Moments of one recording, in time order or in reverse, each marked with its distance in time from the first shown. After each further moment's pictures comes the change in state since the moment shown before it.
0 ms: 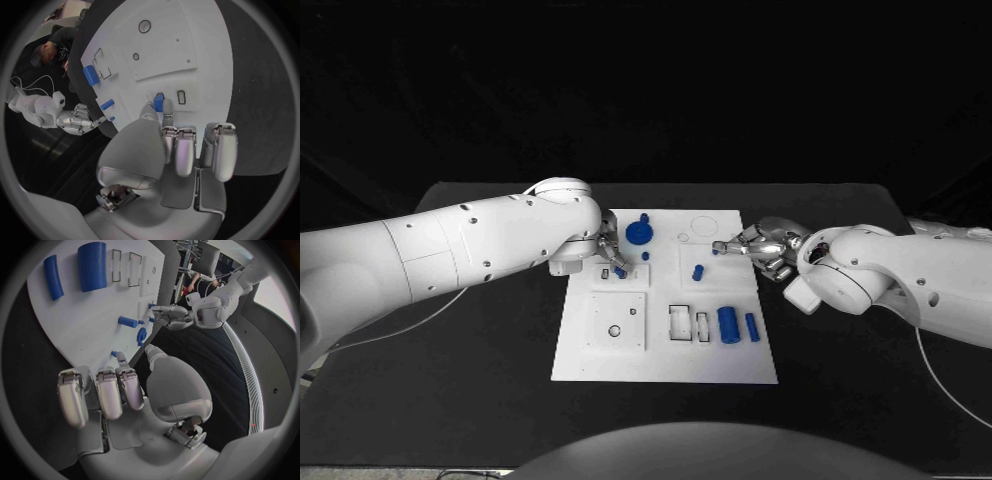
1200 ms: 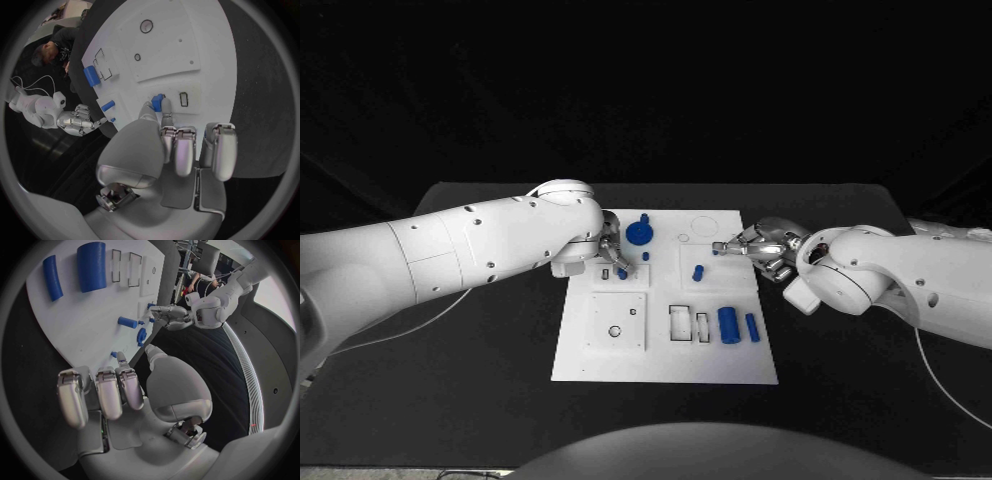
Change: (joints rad) left arm -0.007 0.010 0.001 -0.012 0.004 0.006 0.011; left_hand -0.103 0.036 -0.043 0.001 -0.081 0.029 -0.007 -0.018 0.011 0.000 0.000 -0.004 0.000 0.000 -0.004 0.000 0.001 0.000 0.000 0.007 0.000 0.000; right arm -0.001 0.002 0.000 0.000 0.000 0.000 0.000; right_hand 0.000 0.000 0.000 0.000 0.000 0.000 0.000 0.000 0.001 -0.004 0.004 0.000 0.000 0.004 0.003 0.000 0.000 0.000 0.004 0.004 0.000 0.000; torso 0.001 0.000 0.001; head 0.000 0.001
